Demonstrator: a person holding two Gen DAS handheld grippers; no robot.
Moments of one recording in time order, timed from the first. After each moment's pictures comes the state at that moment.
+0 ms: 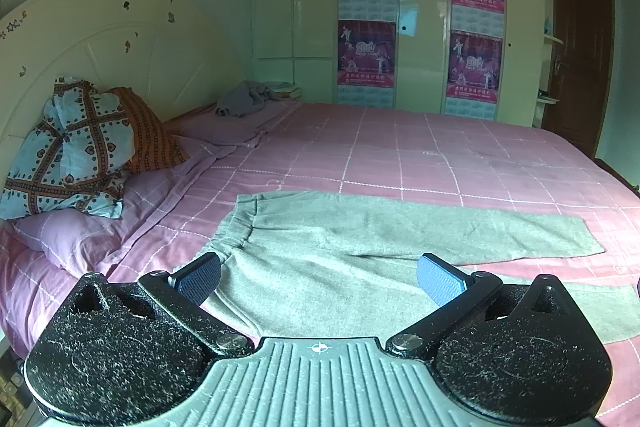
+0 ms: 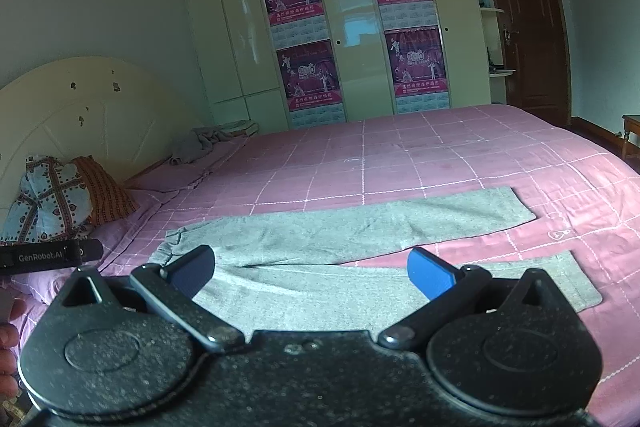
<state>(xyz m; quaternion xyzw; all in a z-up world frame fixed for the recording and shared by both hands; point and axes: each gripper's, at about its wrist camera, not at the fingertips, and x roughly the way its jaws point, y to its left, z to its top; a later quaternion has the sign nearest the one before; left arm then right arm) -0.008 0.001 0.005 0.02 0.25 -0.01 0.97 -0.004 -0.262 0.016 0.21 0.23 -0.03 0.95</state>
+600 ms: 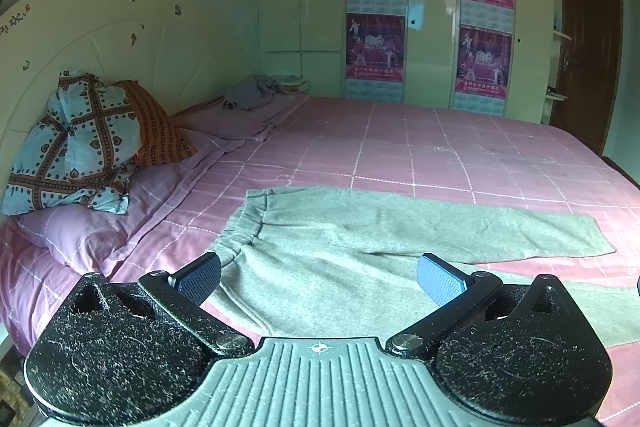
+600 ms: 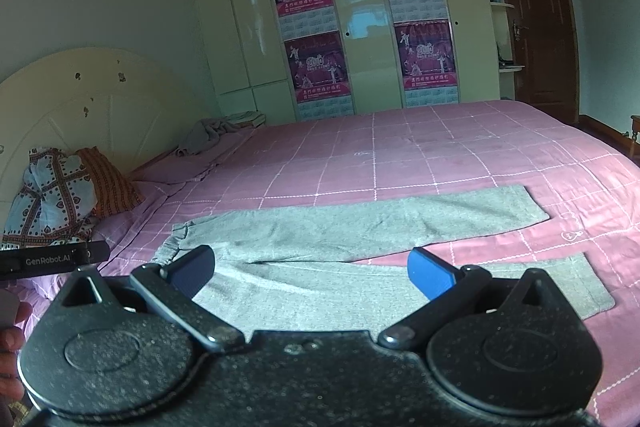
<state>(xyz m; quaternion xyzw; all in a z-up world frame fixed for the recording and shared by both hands) 0.005 0.010 0.002 0.01 0.25 0.00 0.97 0.016 -0.245 0.019 0.20 0.24 -0.01 0.95</state>
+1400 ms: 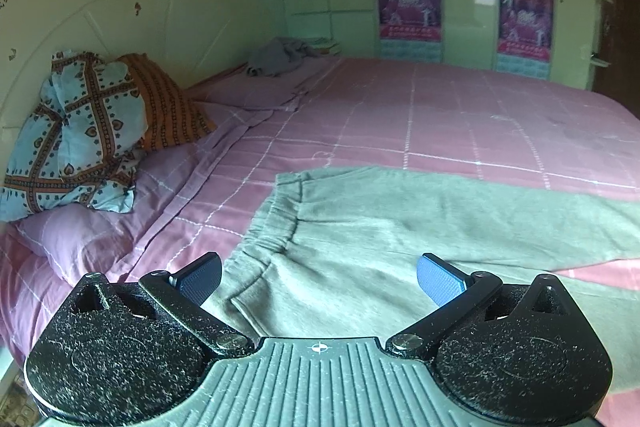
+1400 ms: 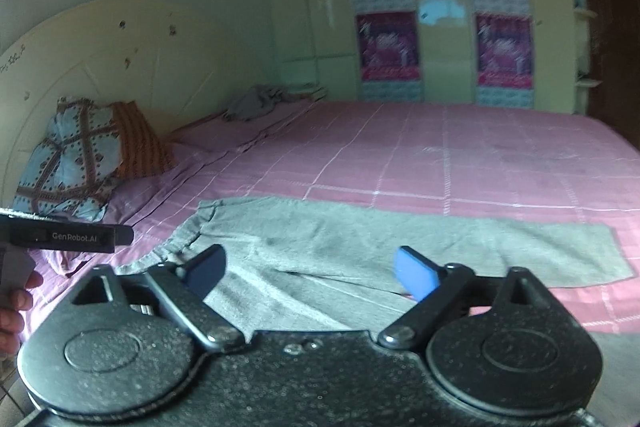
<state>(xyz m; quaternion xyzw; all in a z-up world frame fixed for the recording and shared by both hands) 0.148 0.030 -0.042 0.05 0.31 0.06 0.95 0.149 -0.231 -0.016 0.15 0.26 0.10 0.95</state>
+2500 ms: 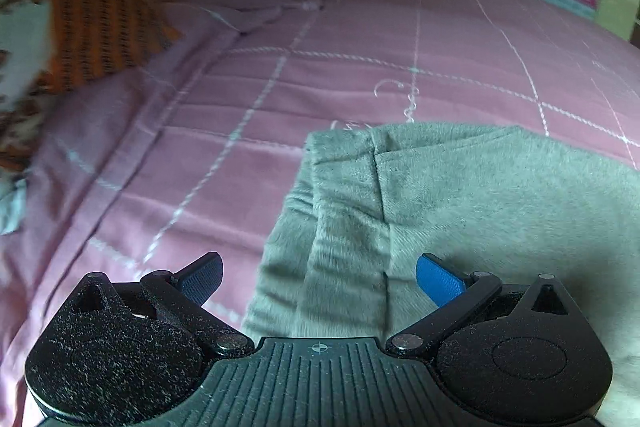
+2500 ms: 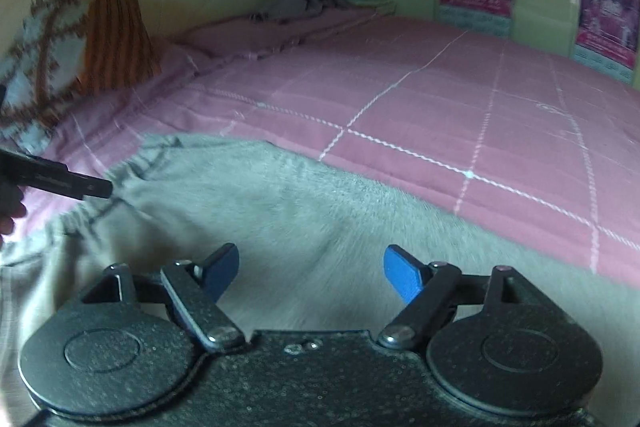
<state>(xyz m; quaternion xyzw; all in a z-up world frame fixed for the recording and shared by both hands) 0.439 0.138 -0.194 0.04 0.43 0.04 0.90 0.431 -0.179 -0.155 0.07 0.37 0.21 0.90</state>
